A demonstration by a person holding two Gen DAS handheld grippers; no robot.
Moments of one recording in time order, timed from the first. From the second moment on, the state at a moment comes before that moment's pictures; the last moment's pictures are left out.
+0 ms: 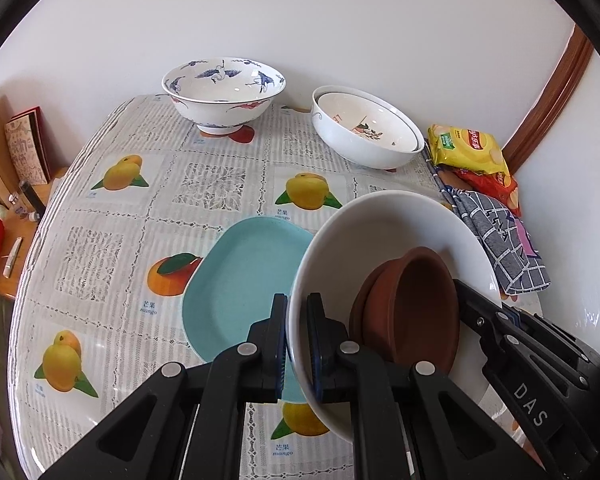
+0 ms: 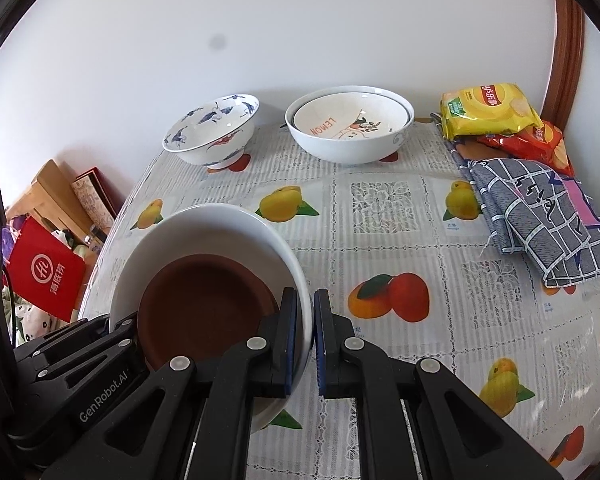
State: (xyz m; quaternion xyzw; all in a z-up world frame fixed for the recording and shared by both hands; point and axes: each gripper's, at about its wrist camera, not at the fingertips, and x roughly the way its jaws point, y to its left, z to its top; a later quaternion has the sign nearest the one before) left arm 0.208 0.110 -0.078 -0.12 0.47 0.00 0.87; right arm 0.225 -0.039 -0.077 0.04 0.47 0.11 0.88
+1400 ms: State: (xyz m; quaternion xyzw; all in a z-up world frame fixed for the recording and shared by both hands) left arm 0.236 0.154 -0.135 -0.13 0.51 0.04 0.85; right arm 0.267 0.010 -0.140 0.03 0.53 0.14 0.84
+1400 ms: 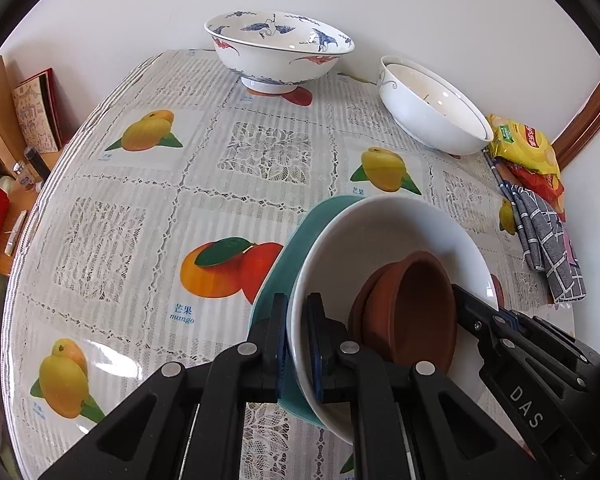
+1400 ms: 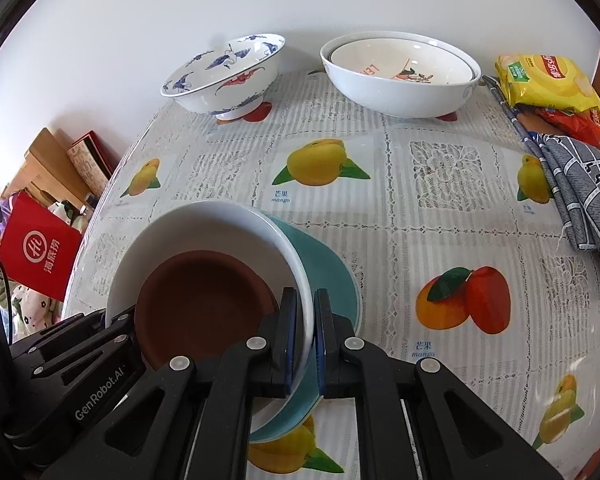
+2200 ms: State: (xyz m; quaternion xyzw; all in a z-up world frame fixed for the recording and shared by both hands) left arm 0.233 0.153 -0.134 -0.11 0.51 0.03 0.85; right arm 0.262 0.010 -0.135 0.00 0.51 0.14 0.85
